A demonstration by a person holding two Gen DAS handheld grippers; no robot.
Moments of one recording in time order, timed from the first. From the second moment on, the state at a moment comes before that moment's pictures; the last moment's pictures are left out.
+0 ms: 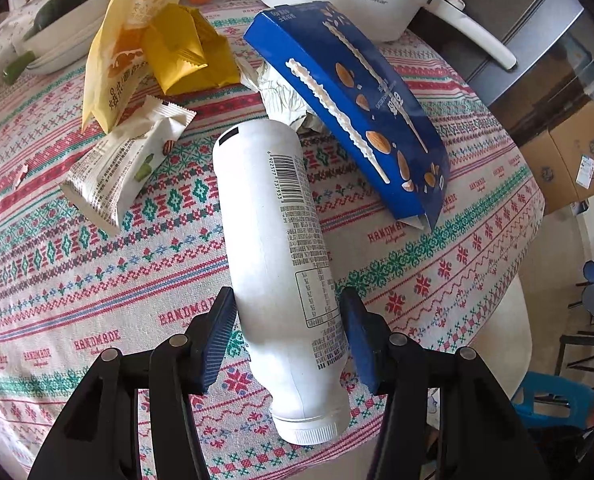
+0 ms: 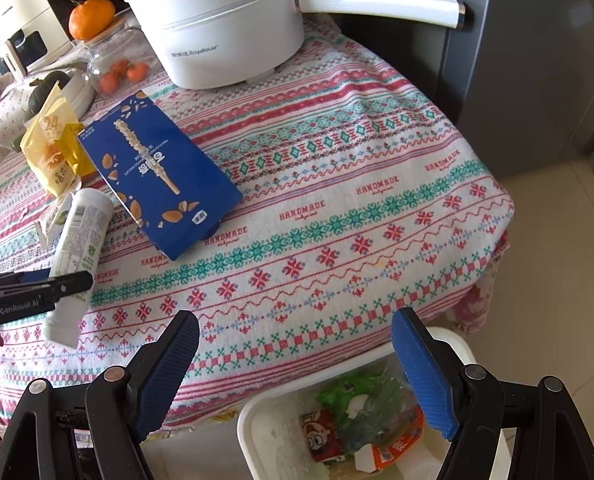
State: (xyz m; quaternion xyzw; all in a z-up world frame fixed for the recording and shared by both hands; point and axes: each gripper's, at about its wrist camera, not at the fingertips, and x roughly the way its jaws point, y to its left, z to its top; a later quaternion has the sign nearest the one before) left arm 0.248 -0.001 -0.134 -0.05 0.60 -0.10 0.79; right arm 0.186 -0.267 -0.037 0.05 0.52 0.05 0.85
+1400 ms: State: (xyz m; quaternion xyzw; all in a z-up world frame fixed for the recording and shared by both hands) left arm 0.186 0.099 -0.033 -0.12 0.48 -0.11 0.86; right arm 0.251 -0.153 -0.074 -0.04 0.52 0.17 0.83
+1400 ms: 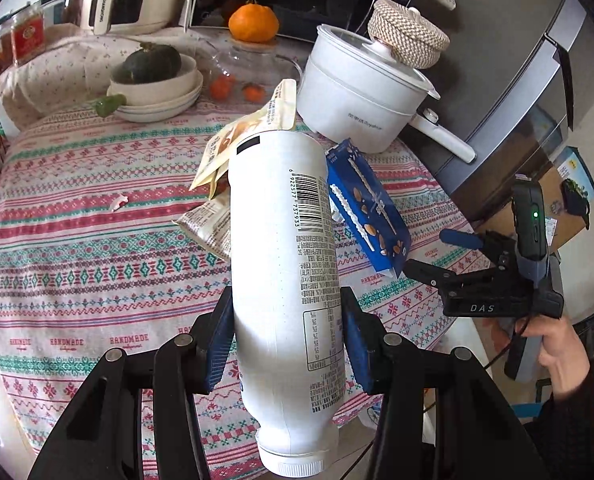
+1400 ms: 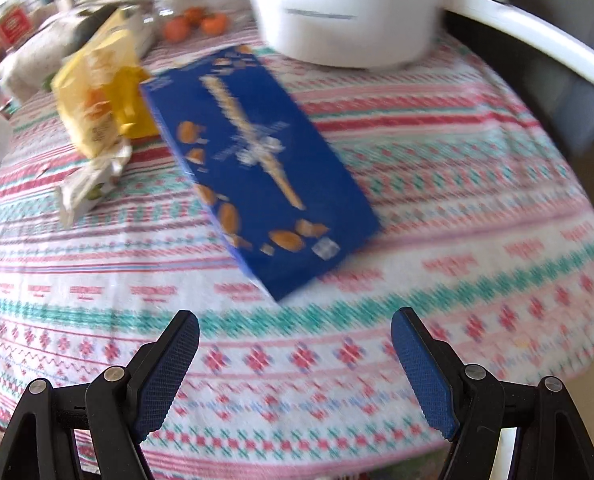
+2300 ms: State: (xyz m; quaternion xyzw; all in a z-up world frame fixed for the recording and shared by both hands) left arm 0.204 0.097 -0.044 -0.12 0.49 -0.10 0.86; right arm 0.328 -0.129 -0.141 -0.11 0.52 0.26 0.80
